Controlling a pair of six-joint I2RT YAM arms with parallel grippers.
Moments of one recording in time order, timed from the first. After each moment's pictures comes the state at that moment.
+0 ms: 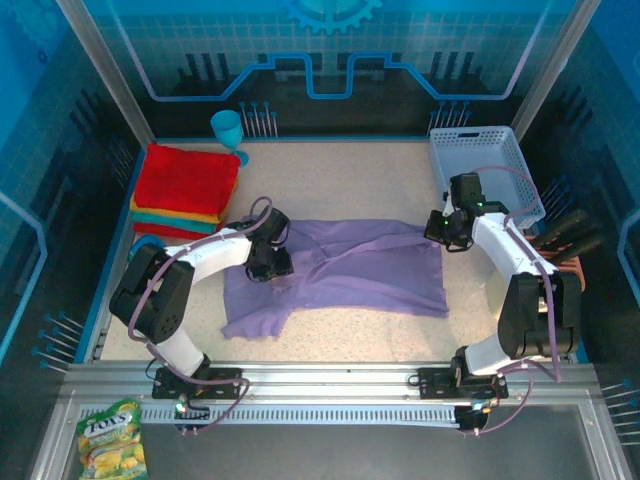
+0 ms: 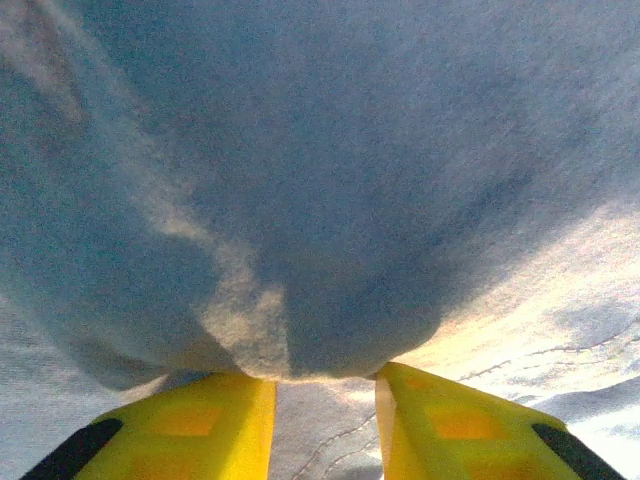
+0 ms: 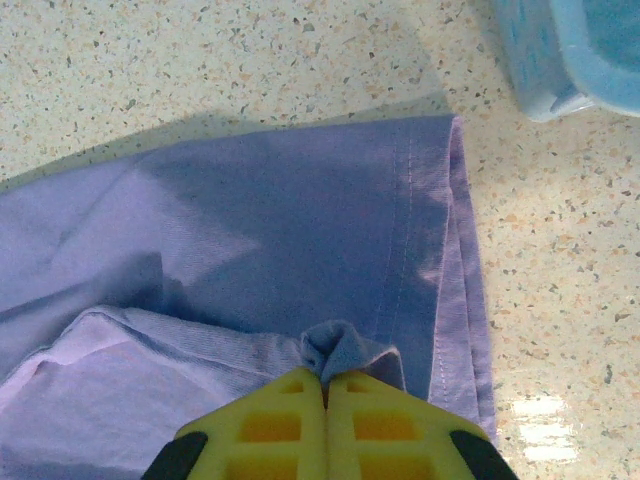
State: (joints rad) left arm -0.44 1.66 0.95 -0.60 0.12 -0.75; right arm 0.02 1.49 1.05 -0.70 -0.13 0.36
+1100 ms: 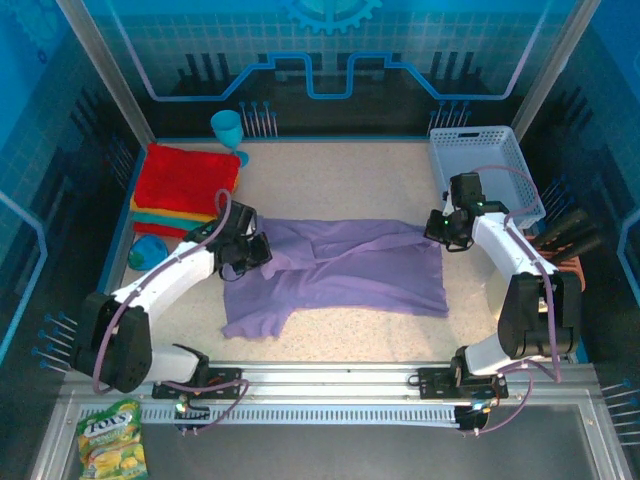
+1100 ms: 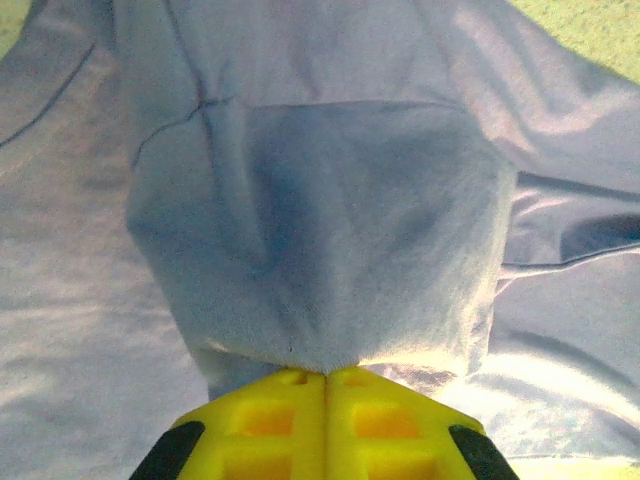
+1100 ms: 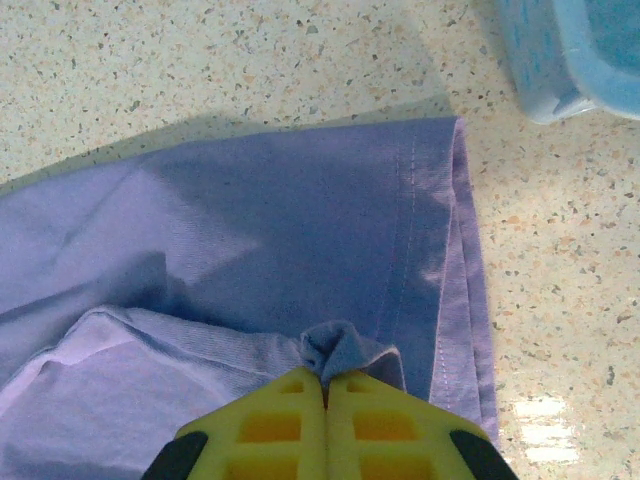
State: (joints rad) left arm -0.30 1.34 0.84 -0.57 0.19 -0.74; right arm 0.02 1.49 1.06 -0.70 -0.13 0.36
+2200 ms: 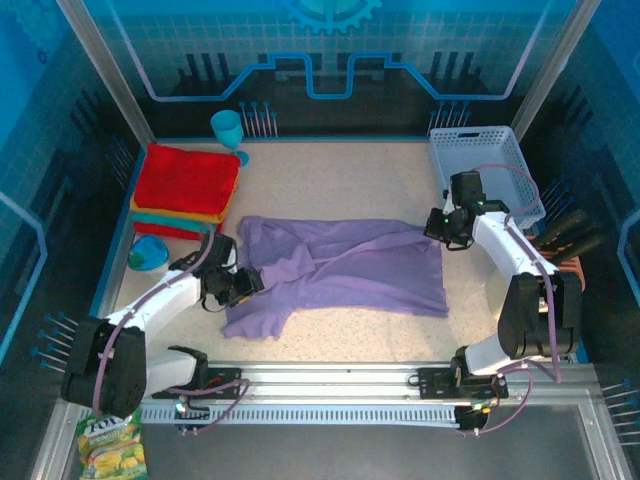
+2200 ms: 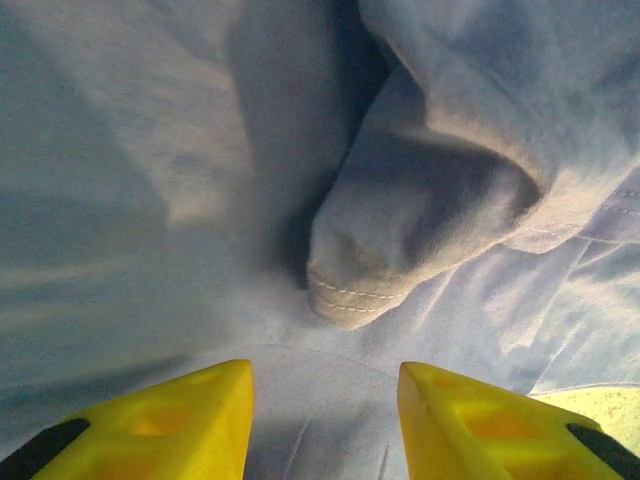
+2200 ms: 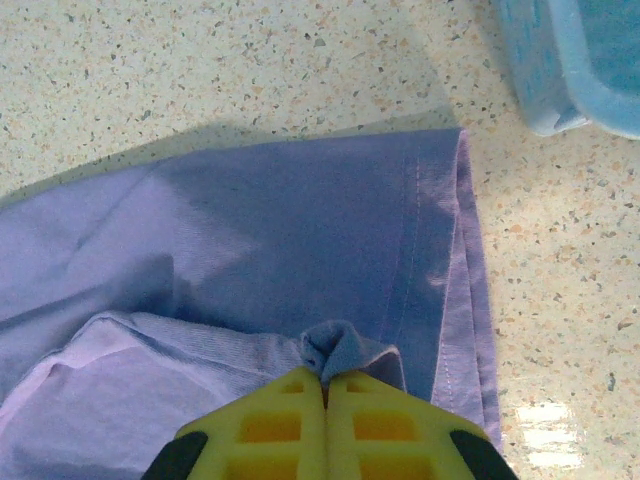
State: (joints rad) left arm -0.21 1.22 0.56 -0.55 0.32 -0.69; right arm 0.02 1.49 1.07 -0.70 -0.13 0.36
